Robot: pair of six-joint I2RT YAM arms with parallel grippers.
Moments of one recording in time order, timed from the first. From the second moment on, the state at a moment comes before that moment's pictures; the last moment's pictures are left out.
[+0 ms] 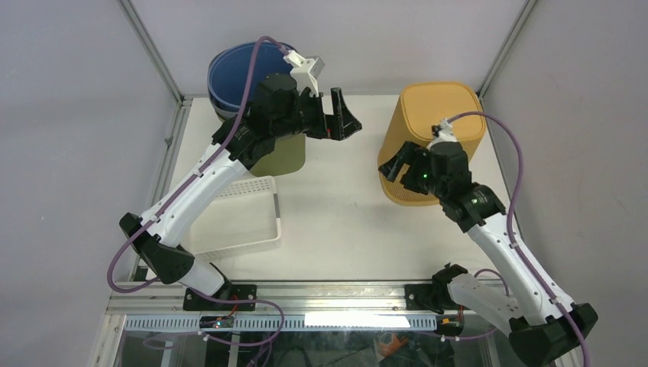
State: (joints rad) left arm -0.73 1.51 1.73 -0.52 0.18 -0.53; right arm 0.37 0.93 0.99 -0.64 0.02 0.68
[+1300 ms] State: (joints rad) left arm -0.62 1.72 2.28 -0.85 -0.32 -0.28; right arm 0.55 1.39 1.38 -0.51 0.02 0.42
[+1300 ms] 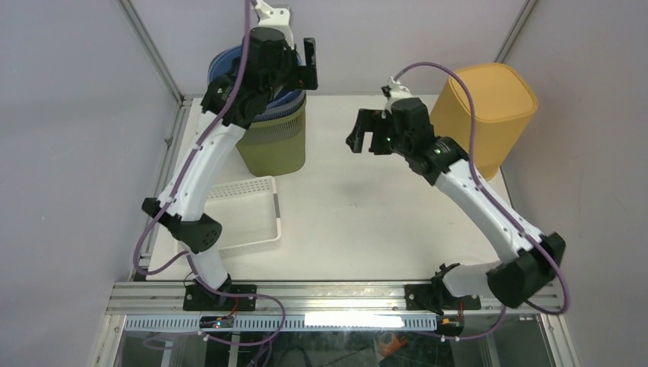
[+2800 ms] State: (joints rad) left arm -0.53 1.72 2.16 -0.88 -0.32 -0.21; right arm 0.53 0.94 1.15 -0.86 0.26 0.51
